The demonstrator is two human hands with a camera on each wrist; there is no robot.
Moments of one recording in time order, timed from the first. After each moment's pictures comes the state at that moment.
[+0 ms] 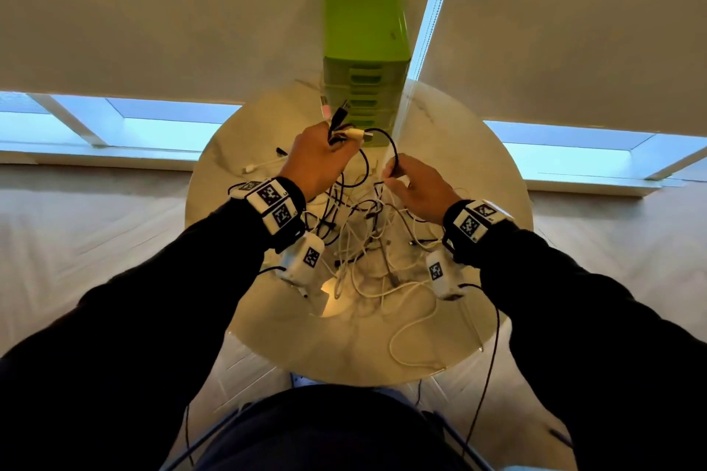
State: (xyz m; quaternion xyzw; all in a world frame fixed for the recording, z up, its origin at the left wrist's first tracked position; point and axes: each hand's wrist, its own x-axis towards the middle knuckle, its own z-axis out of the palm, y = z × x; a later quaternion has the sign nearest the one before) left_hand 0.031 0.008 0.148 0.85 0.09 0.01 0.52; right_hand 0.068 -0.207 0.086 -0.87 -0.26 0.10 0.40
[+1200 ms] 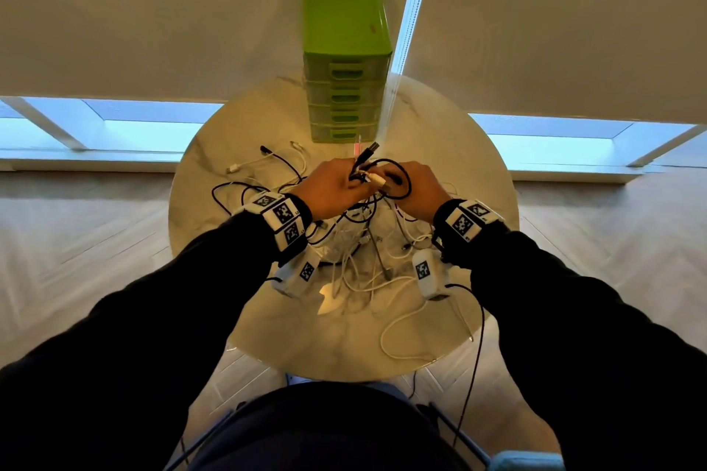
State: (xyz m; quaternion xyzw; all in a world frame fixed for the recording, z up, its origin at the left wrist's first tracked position) left_hand 0.020 -0.019 0.123 0.90 -0.11 -0.13 0.41; right_hand 0.061 -0.213 0.088 -0.91 -0.25 0.08 0.32
